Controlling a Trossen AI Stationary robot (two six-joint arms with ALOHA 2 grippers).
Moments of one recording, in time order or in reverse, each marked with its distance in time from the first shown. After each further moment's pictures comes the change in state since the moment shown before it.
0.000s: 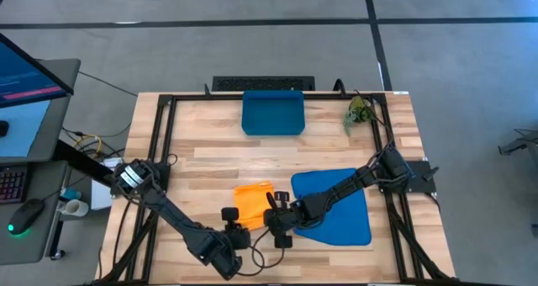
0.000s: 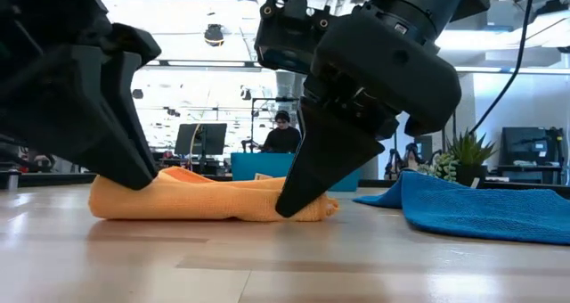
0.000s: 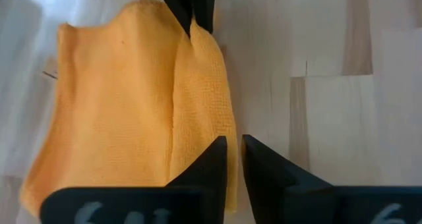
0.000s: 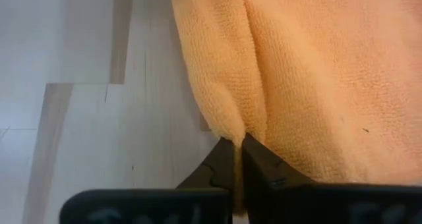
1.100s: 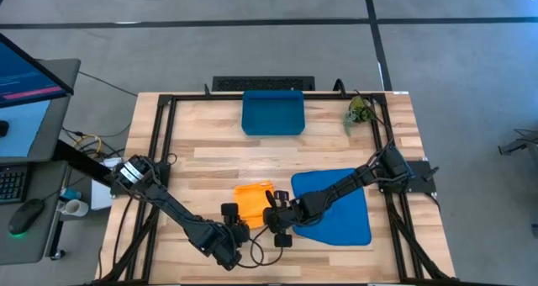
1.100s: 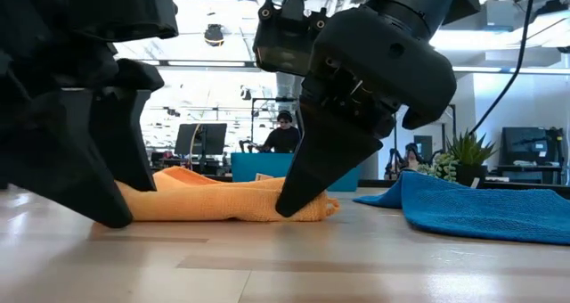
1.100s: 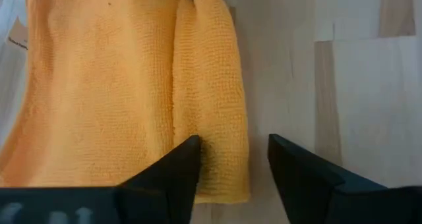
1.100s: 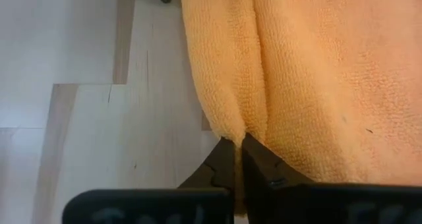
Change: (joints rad) left arm 0.057 -0.012 -0.101 0.039 0.091 0.026; right arm -0.009 -0.001 0.000 -0.002 -0.062 0.001
